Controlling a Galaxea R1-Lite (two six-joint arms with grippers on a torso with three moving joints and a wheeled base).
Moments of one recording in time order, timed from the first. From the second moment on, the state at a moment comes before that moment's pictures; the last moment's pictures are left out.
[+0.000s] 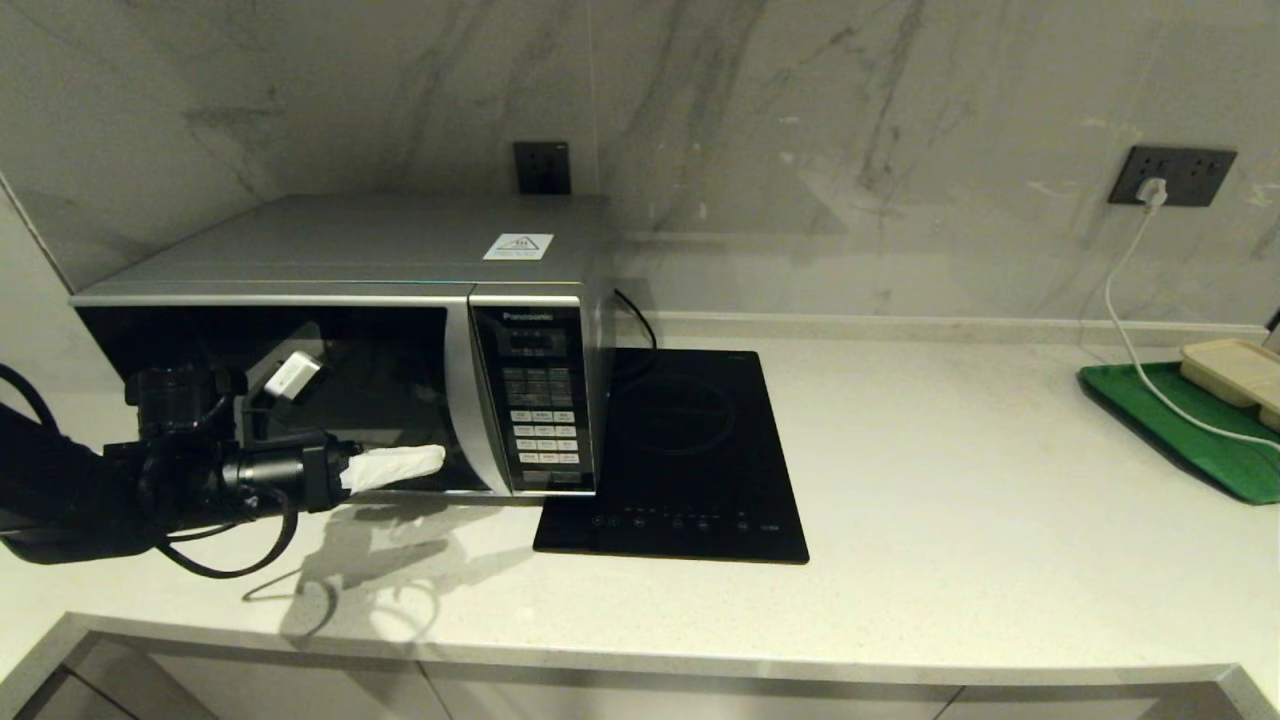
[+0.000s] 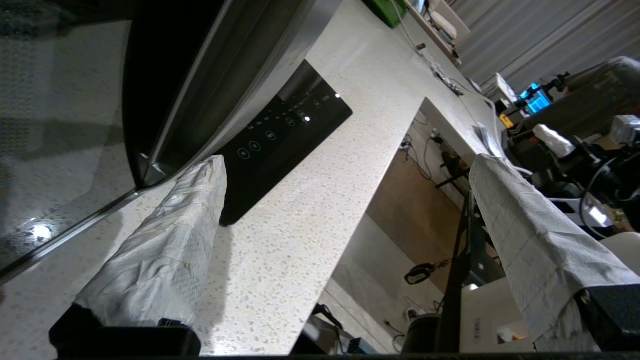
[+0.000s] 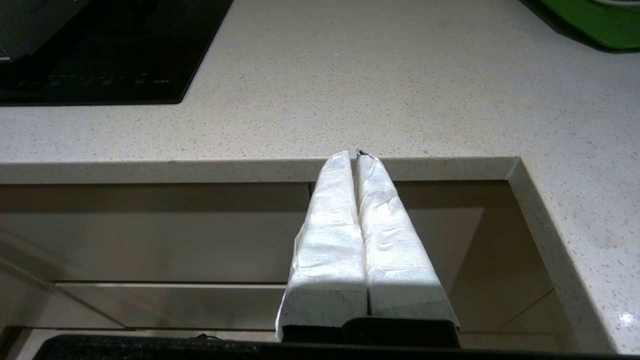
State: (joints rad) left arm 0.14 1.97 -0.89 -0.51 -1.33 -0.02; right arm 0.00 0.00 -0.07 0.16 -0.05 0.09
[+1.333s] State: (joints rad) left arm 0.06 2.08 -0.95 -0.68 -1.32 0.01; right arm 0.00 0.00 -0.07 0.16 -0.05 0.09
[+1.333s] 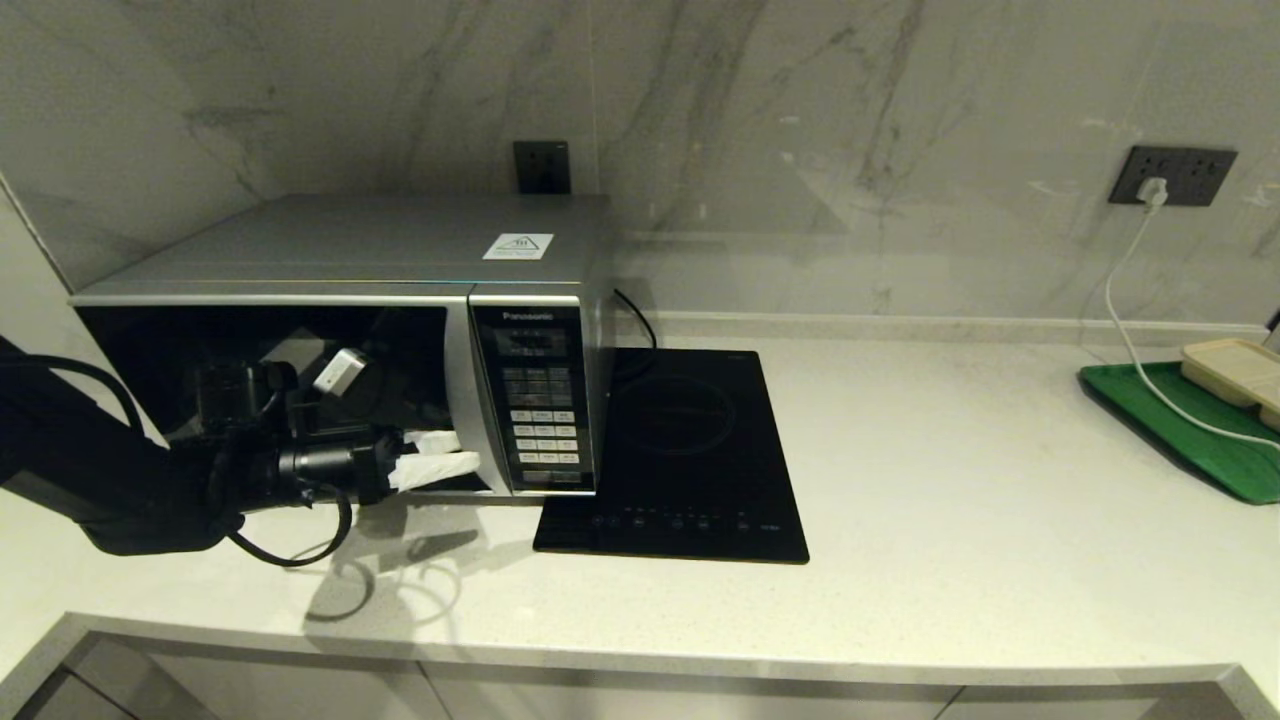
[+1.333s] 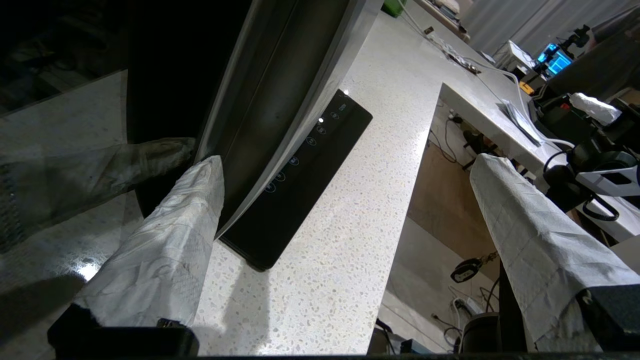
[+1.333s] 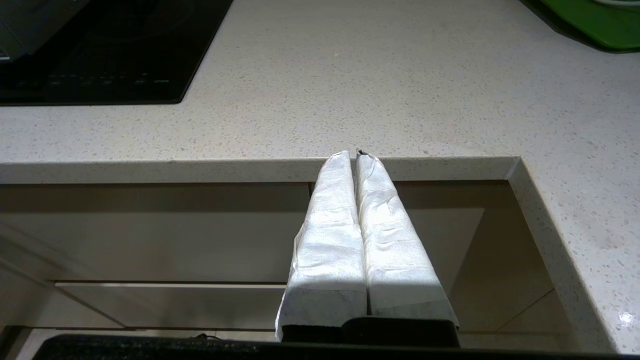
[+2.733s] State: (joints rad) left arm 0.12 1.90 -0.61 -0.68 -1.25 -0.20; right arm 0.00 0.00 -0.07 0.16 -0.05 0.09
